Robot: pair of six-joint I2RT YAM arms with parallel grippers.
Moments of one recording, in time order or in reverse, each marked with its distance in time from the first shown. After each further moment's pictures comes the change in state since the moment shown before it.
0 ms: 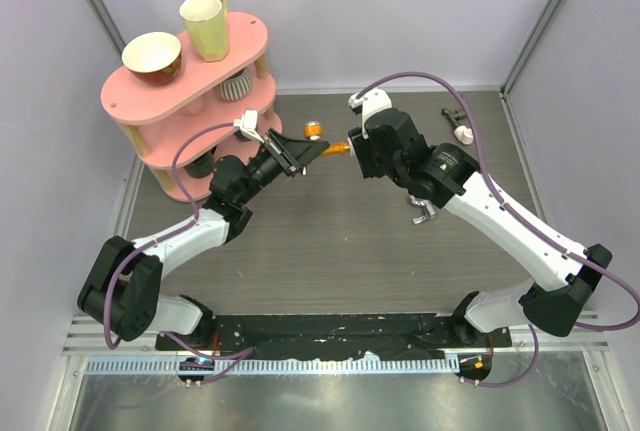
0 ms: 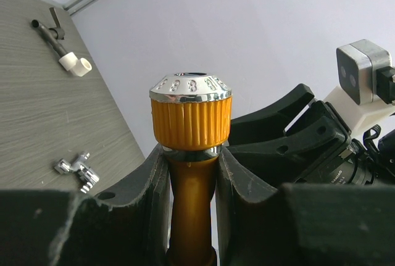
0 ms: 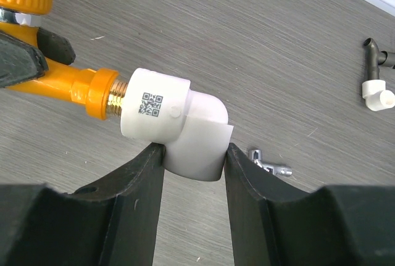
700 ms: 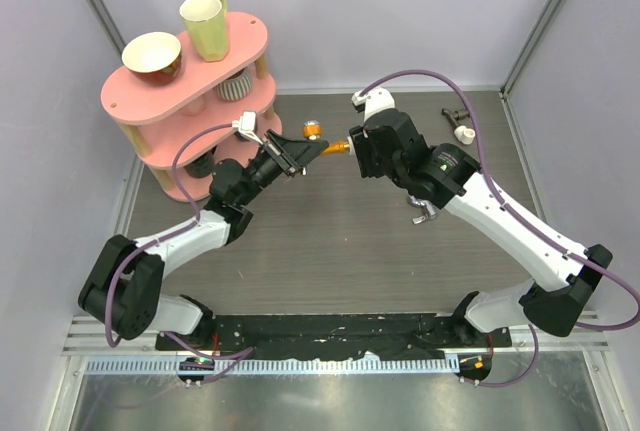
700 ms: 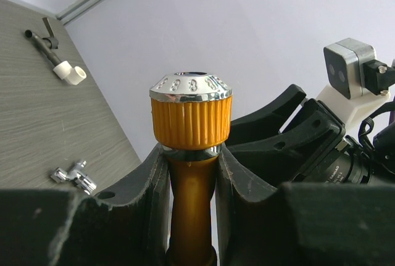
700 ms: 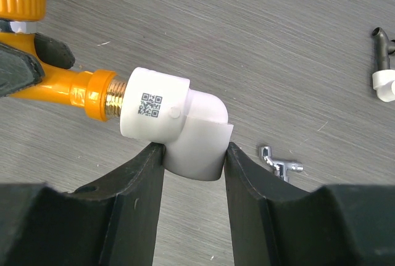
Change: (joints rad) left arm -0.007 0.004 -0.016 0.058 -0.012 0.003; right arm 0.006 0.000 0.005 -0.007 0.014 0.067
